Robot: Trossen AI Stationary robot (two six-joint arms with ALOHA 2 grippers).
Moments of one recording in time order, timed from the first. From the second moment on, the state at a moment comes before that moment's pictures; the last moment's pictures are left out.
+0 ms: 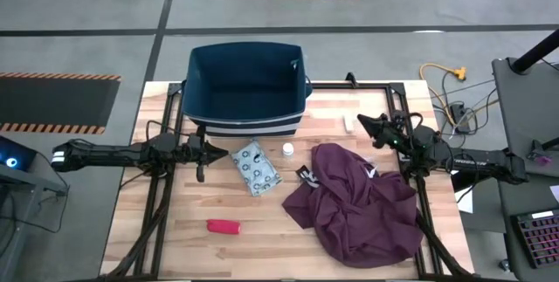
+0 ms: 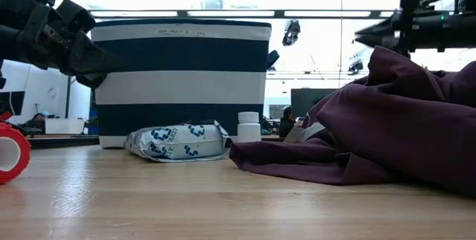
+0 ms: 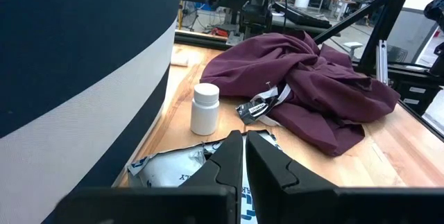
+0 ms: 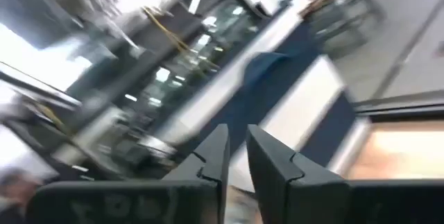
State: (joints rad) left arm 0.07 0.33 0.01 0.13 -0.03 -0.13; right arm -0.22 0.28 0.02 0.46 0.30 0.77
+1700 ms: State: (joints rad) left arm 0.07 0.33 0.01 0.08 -0.03 -0.34; right arm -0.68 1.68 0.94 -0.70 0.13 0.76
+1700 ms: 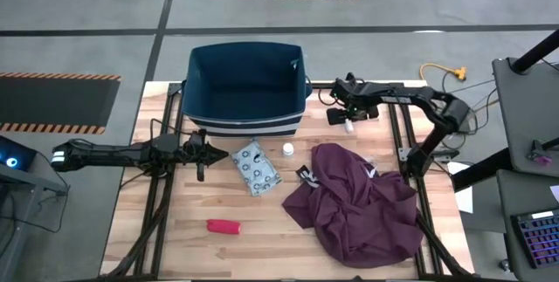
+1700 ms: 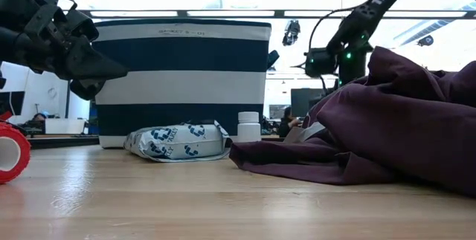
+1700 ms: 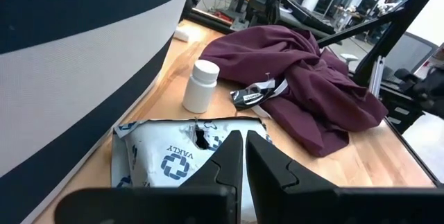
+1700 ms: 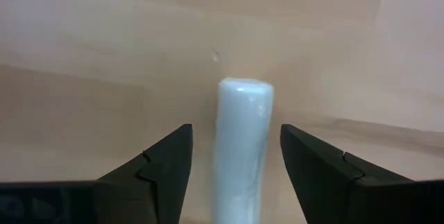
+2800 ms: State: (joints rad) left arm 0.07 0.33 0.01 0.08 -0.03 -0.31; right arm -0.61 1.25 1.04 -0.40 0.24 0.68
